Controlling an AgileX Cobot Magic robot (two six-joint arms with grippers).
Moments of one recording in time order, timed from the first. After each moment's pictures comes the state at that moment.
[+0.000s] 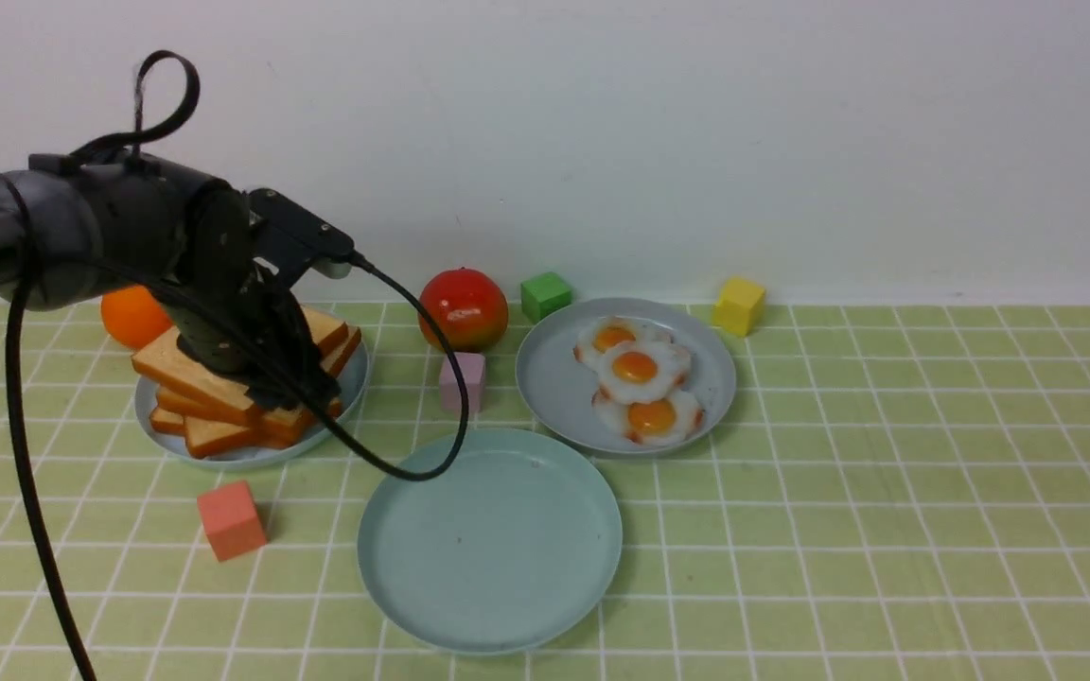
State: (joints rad) right arm 0.29 0.63 -0.90 0.42 1.00 -0.26; left arm -0.19 1.98 -1.44 0.21 0.62 0.23
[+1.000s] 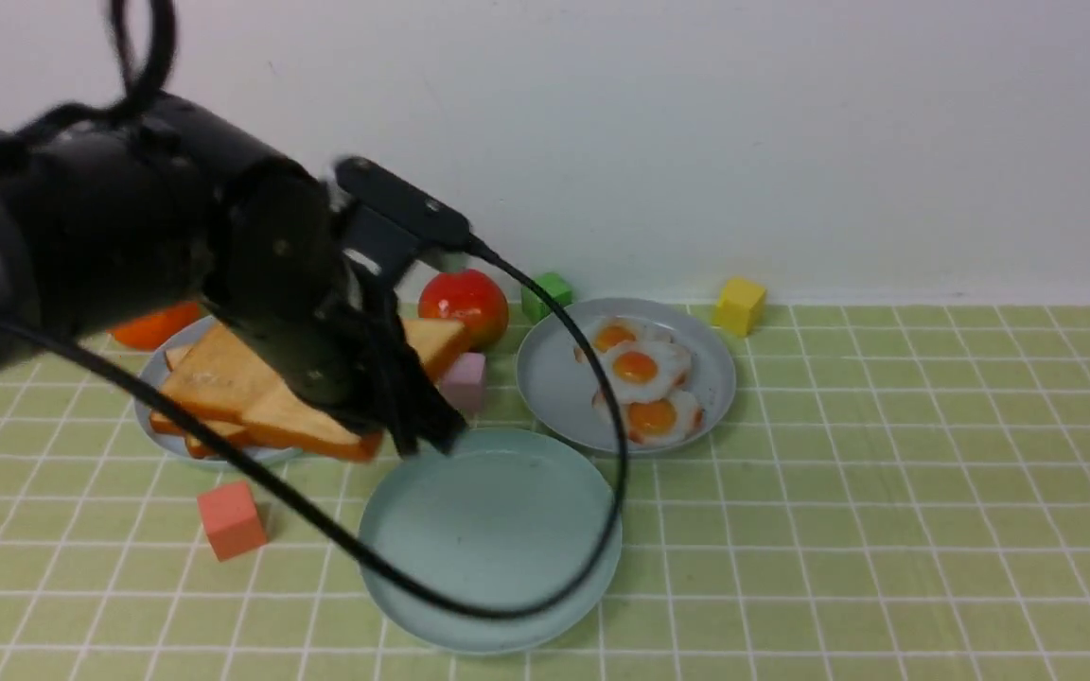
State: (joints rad) right arm 0.29 0.63 -0.90 0.44 1.01 -0.26; left arm -0.56 1.64 -1.24 0.20 0.73 0.00
